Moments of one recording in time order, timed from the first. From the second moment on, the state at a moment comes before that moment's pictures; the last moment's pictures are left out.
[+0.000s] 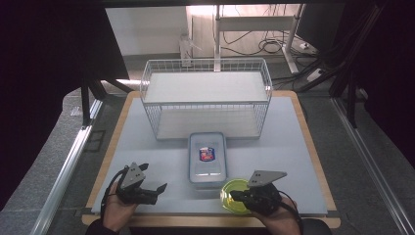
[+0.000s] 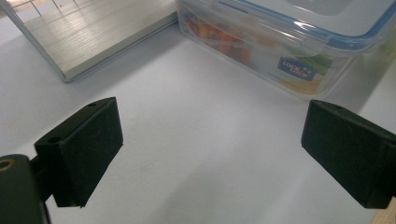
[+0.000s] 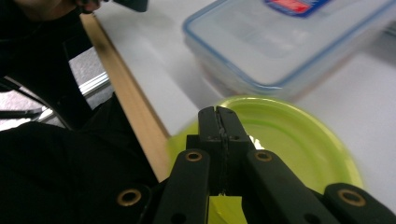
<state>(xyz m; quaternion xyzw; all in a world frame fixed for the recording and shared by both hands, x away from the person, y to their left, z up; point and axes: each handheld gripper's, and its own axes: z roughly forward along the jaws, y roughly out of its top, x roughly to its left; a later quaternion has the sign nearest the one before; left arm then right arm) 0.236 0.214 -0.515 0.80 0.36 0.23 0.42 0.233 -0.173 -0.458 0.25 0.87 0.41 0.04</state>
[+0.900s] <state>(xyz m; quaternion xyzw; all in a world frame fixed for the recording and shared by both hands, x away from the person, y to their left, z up) 0.237 0.212 -0.516 0.81 0.36 0.22 0.42 0.241 -0.162 -0.473 0.26 0.89 0.37 0.04</state>
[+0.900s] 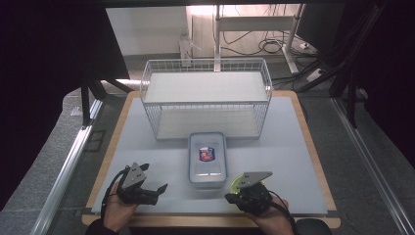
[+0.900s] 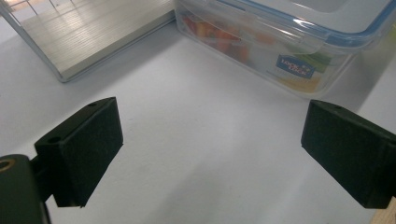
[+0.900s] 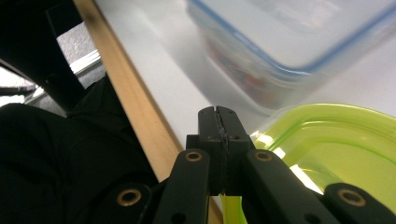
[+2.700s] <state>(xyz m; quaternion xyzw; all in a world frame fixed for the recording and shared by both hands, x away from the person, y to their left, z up) 0.238 0.206 -0.519 0.82 0.35 0.22 0.40 0.300 -0.279 -0.469 0.41 0.83 0.35 0.12</state>
